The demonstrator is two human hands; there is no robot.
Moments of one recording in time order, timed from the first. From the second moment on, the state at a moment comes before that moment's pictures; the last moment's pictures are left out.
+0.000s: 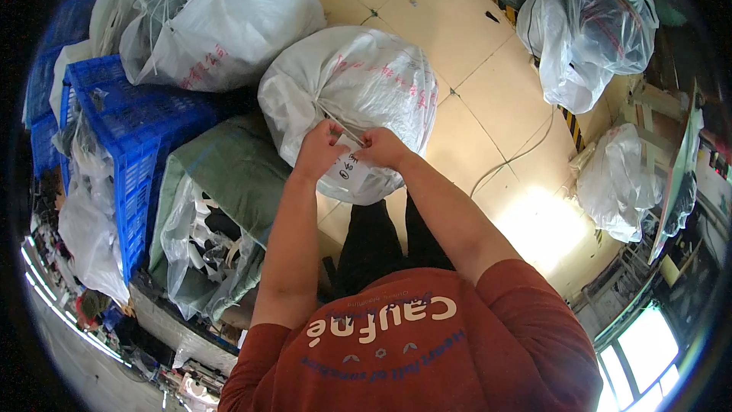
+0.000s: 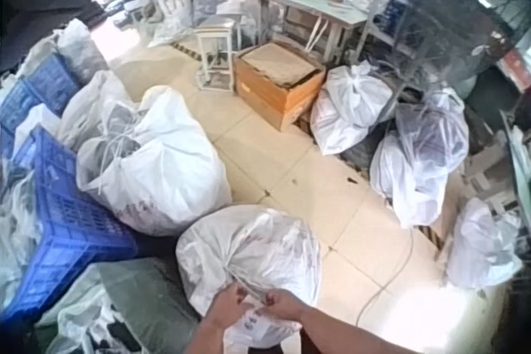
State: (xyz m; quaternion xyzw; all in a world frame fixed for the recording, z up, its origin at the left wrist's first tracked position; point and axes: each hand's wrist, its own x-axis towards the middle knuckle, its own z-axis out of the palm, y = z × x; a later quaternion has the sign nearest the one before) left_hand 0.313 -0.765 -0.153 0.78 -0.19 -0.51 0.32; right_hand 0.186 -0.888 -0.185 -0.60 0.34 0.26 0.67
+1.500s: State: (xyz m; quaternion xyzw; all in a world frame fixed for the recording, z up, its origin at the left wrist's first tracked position) left_hand 0.232 -0.693 -0.114 0.87 0.08 -0.16 0.47; right_hand 0.179 -0.911 -0.200 -0.35 0.35 0.27 0.82
